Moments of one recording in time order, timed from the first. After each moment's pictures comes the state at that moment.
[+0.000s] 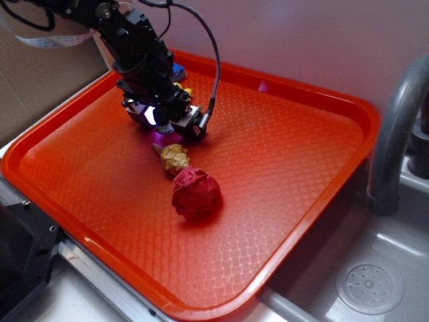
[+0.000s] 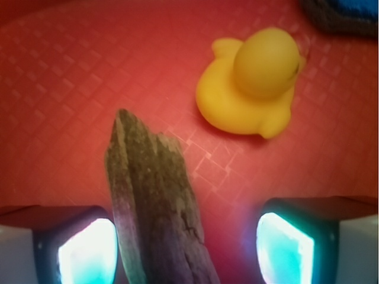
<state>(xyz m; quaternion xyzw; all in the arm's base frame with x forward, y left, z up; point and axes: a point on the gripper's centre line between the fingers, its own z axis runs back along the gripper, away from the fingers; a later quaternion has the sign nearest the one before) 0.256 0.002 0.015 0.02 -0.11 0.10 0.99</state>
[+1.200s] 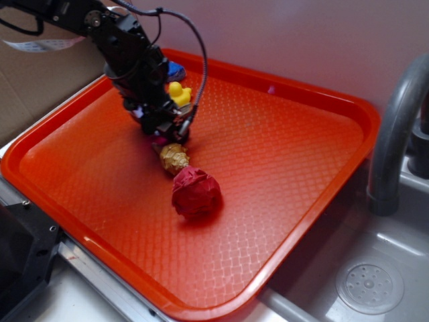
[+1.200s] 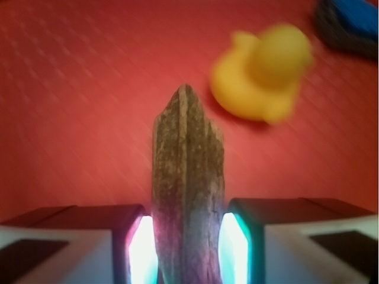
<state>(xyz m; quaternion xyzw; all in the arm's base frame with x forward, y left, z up) 0.240 0.010 0.023 0.05 -0.09 0.04 0.99</state>
